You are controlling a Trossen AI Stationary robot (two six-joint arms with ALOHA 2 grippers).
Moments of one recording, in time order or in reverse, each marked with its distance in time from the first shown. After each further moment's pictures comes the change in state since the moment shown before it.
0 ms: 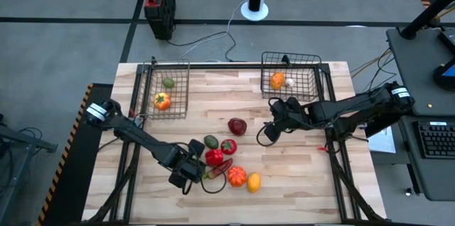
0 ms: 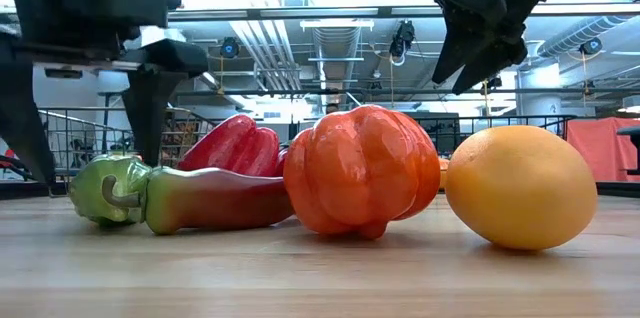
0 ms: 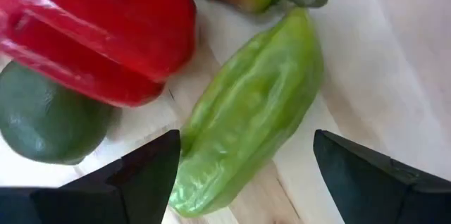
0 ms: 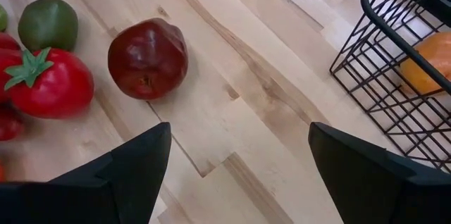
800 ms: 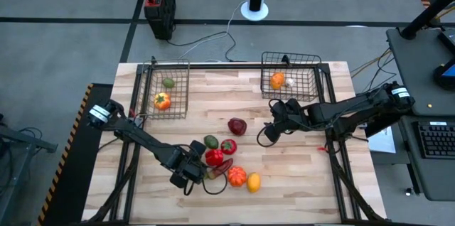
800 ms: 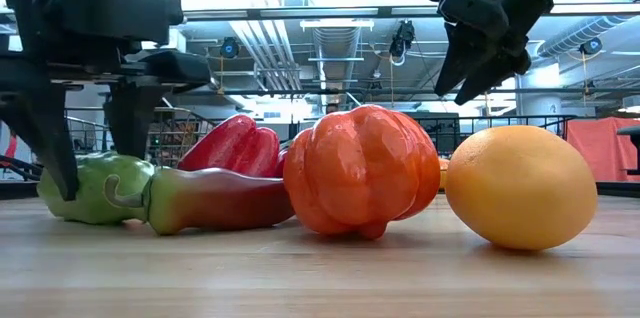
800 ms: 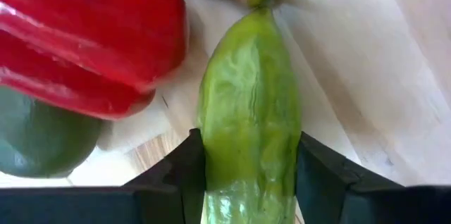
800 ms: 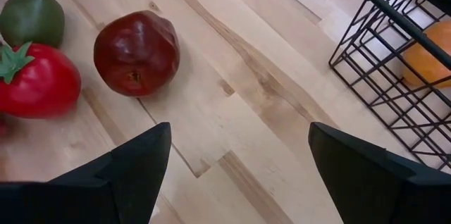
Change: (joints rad) left arm 0.000 0.037 0.000 0.019 -0.004 0.008; right arm 0.000 0.000 -0.058 0.054 0.014 0.014
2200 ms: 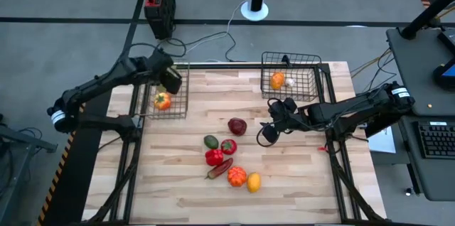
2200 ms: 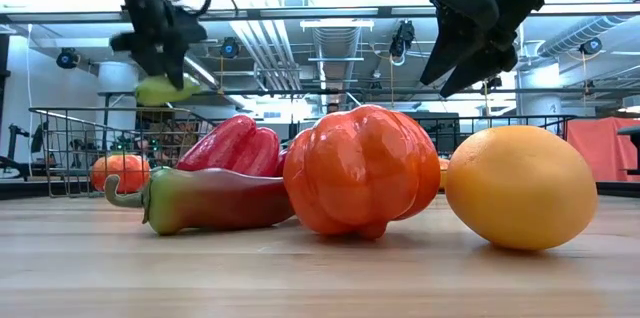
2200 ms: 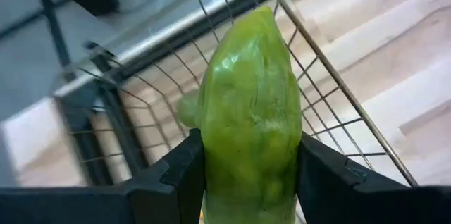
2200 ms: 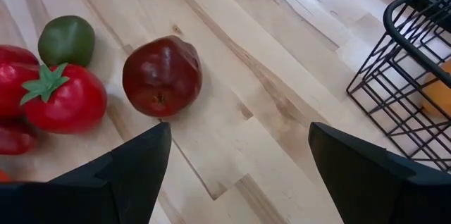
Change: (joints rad) left arm 1.151 -0.584 0.044 -0.328 -0.131 -0.380; right arm 0.000 0.000 0.000 0.097 0.000 -0.069
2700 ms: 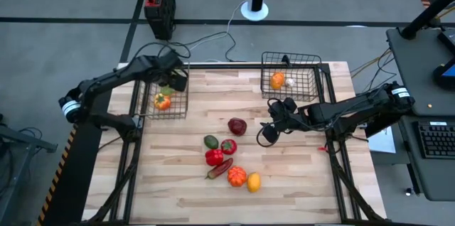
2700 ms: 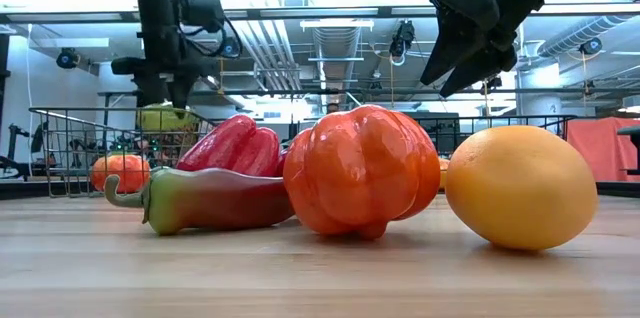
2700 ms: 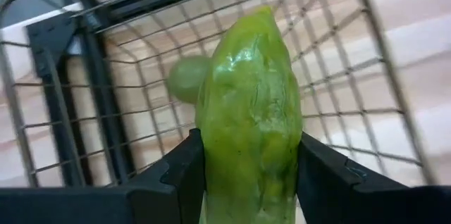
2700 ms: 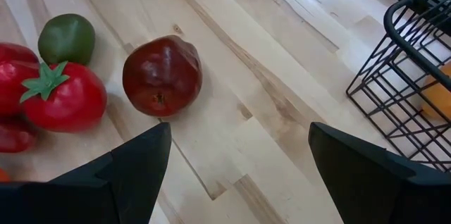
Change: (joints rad) left arm 0.051 0.170 -0.025 0.019 0.003 -0.226; right arm 0.000 0.000 0.000 0.001 0.000 -0.012
